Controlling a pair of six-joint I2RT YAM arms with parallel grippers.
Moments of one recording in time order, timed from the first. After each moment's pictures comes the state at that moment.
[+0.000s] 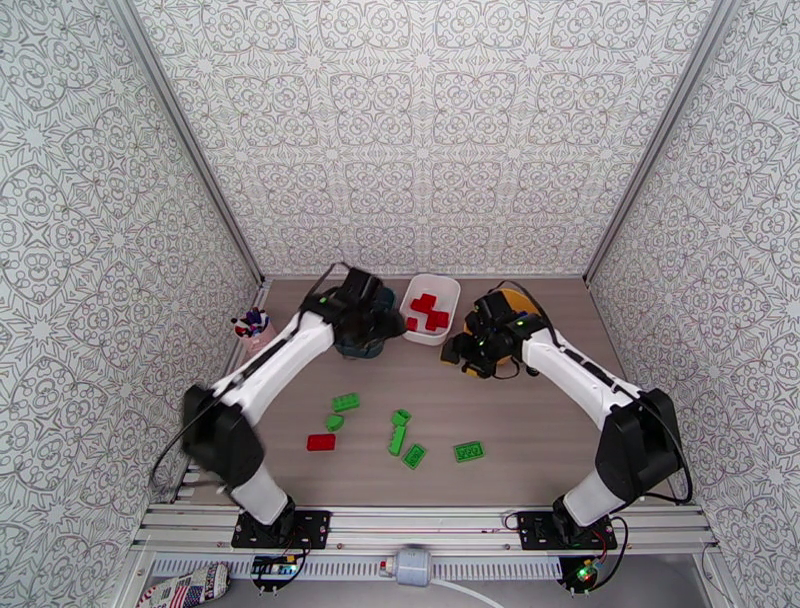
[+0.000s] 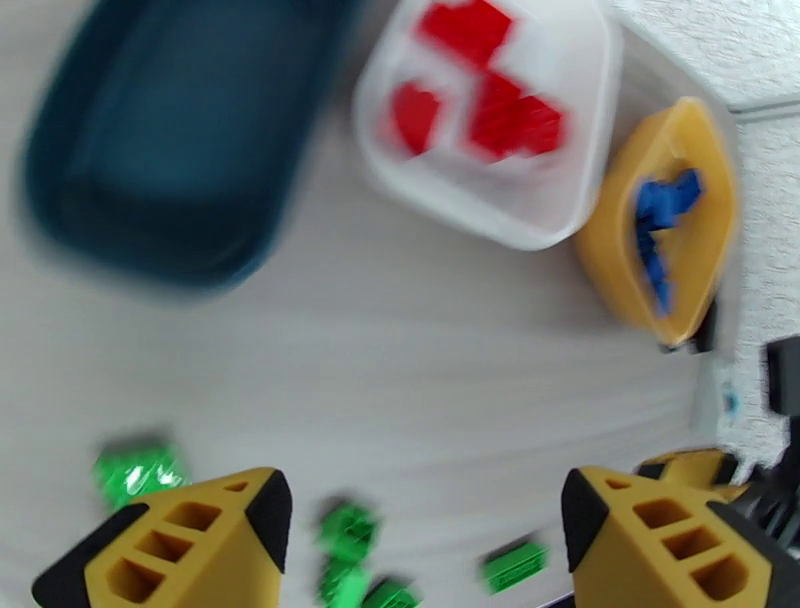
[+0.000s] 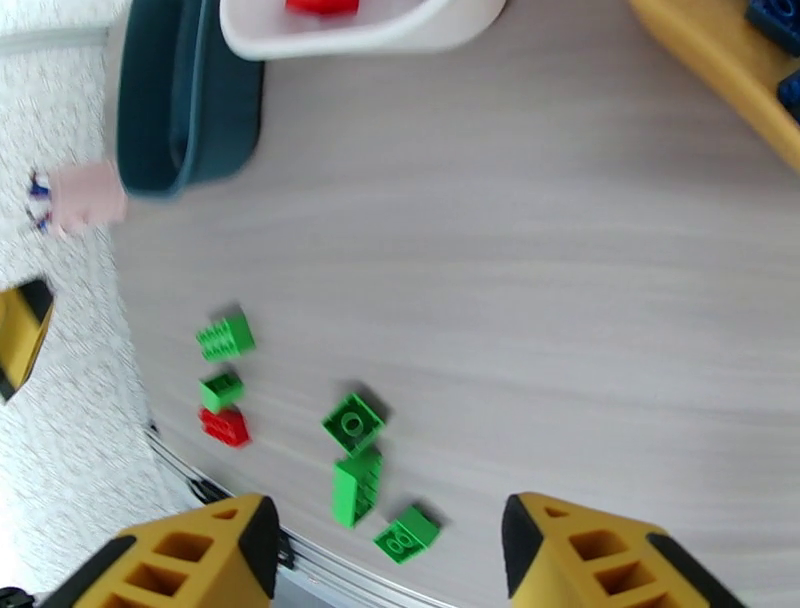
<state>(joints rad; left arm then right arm) -0.48 1.55 1.40 -0.86 0.05 -0.75 0.49 1.61 1.31 -0.81 -0.39 0.70</state>
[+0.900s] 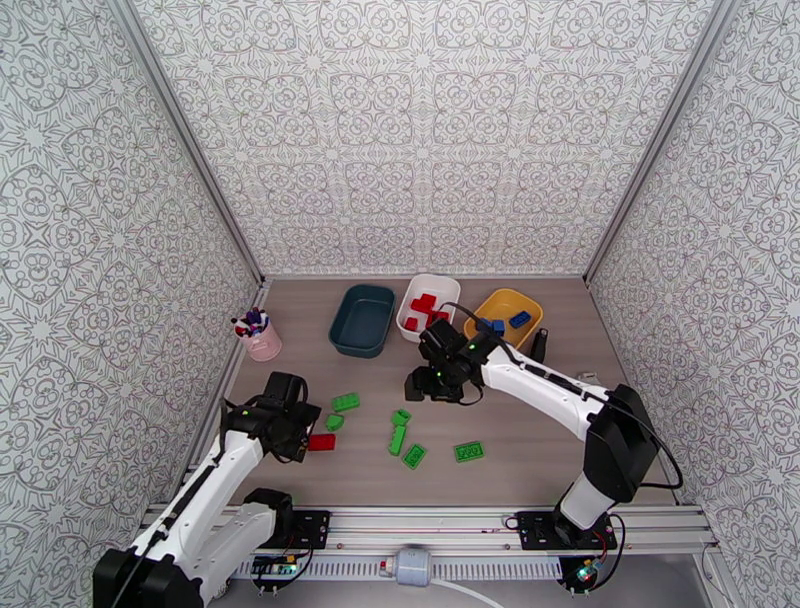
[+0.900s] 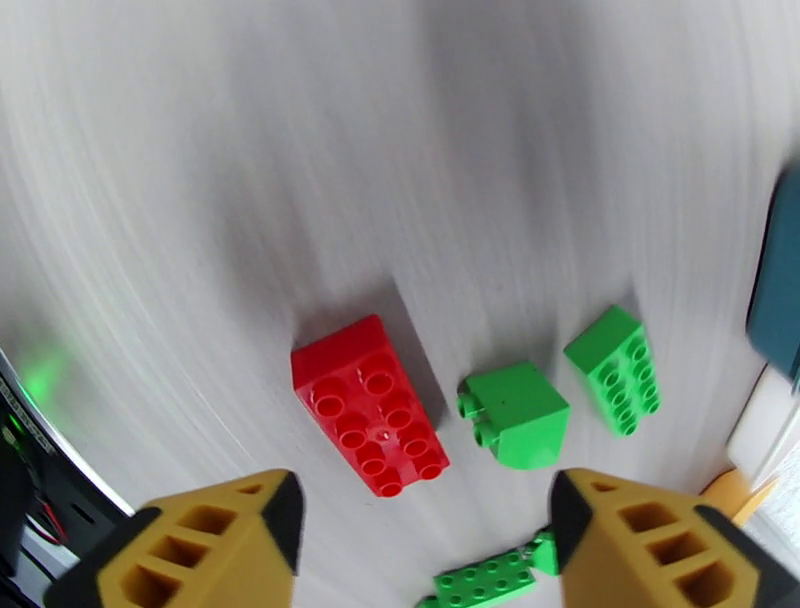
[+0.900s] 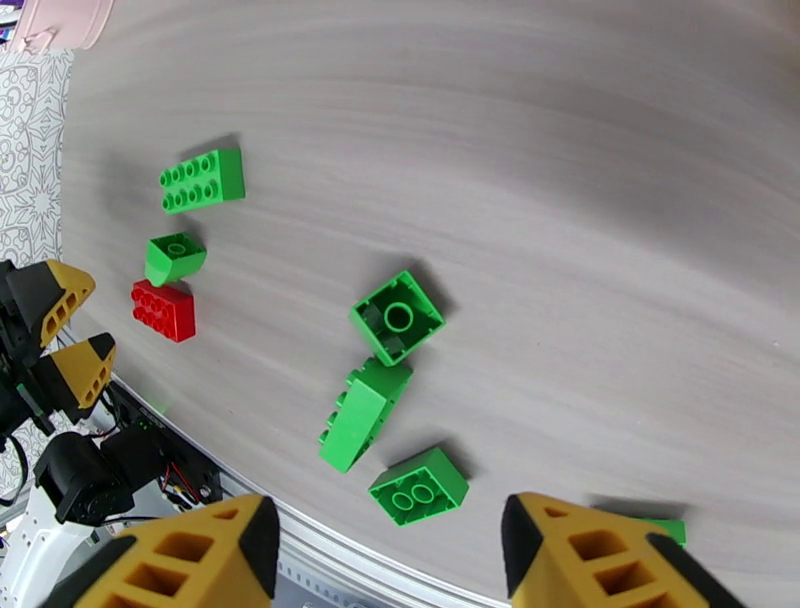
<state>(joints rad) -0.14 0.93 0.58 -0.90 0.06 -1.52 0.78 1.67 1.36 -0.86 -0.27 0.70</state>
